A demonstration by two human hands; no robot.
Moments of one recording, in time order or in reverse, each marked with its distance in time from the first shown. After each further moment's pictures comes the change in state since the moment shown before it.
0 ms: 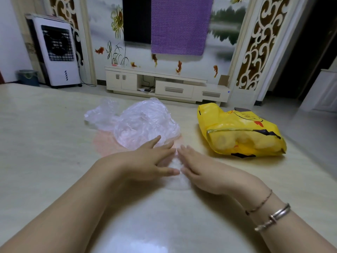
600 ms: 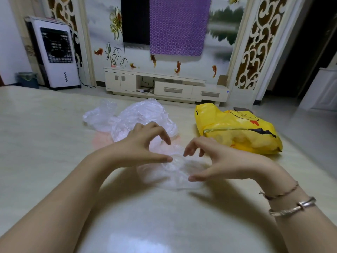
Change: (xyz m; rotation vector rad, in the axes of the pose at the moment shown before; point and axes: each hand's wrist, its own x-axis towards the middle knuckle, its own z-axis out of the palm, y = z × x) left_hand -0.009 -0.001 -0.018 -0.214 0.384 0.119; right_hand -0.029 0.012 -0.042 0.276 0.004 0.007
